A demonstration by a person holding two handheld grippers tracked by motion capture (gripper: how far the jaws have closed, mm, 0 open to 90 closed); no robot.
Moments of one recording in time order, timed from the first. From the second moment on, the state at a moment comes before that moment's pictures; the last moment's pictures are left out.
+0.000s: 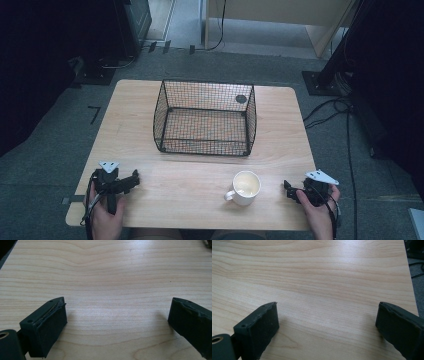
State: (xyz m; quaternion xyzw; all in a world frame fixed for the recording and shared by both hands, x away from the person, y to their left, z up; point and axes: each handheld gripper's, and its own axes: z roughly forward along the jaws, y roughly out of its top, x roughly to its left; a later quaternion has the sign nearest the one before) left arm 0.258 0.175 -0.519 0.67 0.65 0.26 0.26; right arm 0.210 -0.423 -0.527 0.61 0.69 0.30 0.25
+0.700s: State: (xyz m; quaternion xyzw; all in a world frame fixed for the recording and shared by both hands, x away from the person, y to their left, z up) left arm 0.259 0.175 -0.519 0.67 0.64 0.26 0.26; right arm 0.196 -0.395 -0.493 0.57 0.70 0.37 0.24
